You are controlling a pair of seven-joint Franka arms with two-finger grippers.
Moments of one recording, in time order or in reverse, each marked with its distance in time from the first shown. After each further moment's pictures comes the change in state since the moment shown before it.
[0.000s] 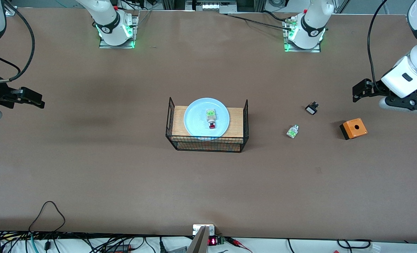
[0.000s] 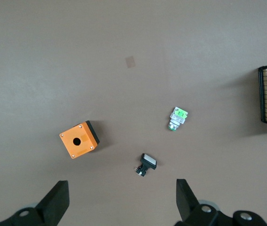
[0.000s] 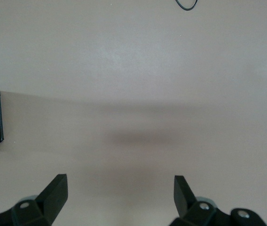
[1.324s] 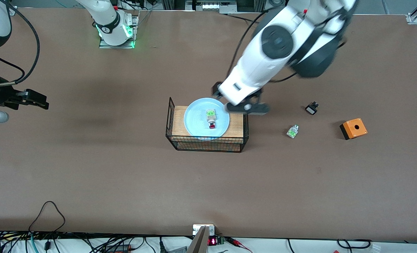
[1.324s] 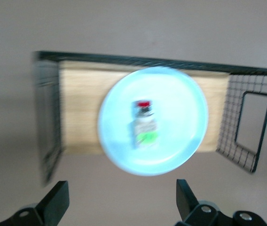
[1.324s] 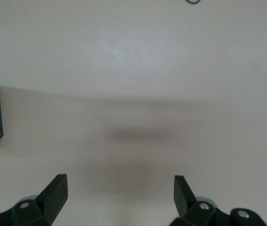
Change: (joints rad) left arm -0.455 0.497 -0.186 0.462 -0.175 0.089 -0.779; right arm 0.004 0.014 0.007 -0.002 0.000 -0.018 -0.001
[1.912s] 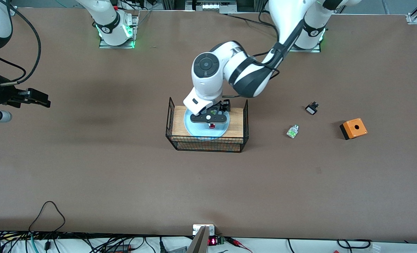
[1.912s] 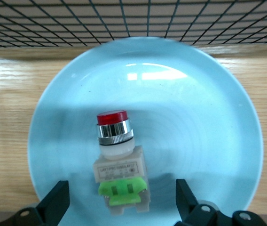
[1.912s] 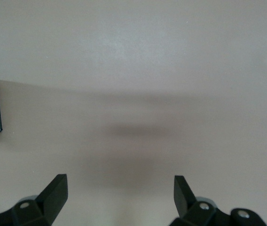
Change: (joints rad) left arm -0.164 0.210 0.011 0.020 0.287 0.108 -0.158; right arm 0.000 0.002 0.000 -0.003 0.000 -0.013 0.001
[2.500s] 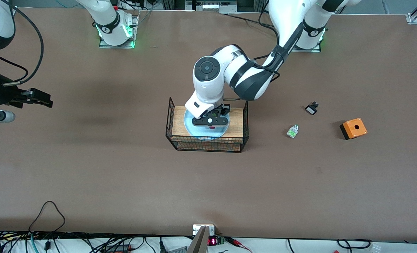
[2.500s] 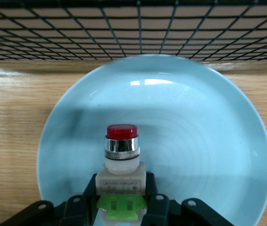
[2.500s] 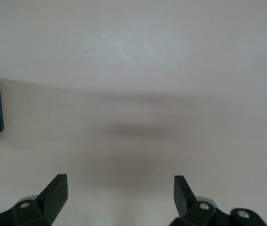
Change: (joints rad) left arm 0.005 0.003 0.011 0.012 0.000 0.005 0.000; right arm 0.007 0.002 0.006 0.000 0.001 0.000 0.000
